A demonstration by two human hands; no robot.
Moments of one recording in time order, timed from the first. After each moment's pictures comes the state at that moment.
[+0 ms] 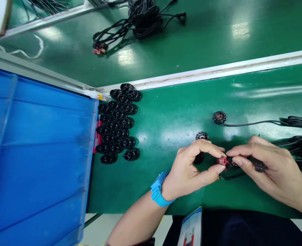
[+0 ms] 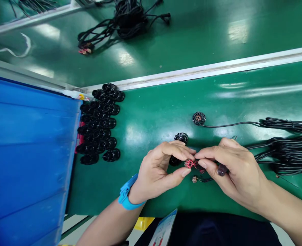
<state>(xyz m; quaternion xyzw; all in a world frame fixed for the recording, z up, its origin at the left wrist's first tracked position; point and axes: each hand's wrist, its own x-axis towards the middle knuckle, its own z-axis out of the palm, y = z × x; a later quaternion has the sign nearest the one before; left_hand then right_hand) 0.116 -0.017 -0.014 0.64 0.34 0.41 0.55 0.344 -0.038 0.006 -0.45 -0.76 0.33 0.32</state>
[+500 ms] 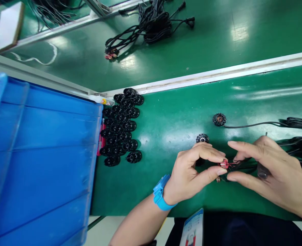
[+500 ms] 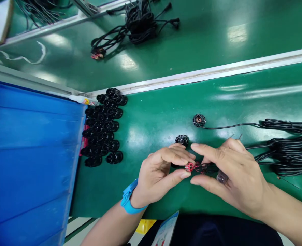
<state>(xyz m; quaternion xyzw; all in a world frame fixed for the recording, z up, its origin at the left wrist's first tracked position) 0.117 -0.020 -0.009 0.63 0.34 0.43 0.55 0.339 -0.040 0.014 -0.46 -0.79 0.21 0.34</state>
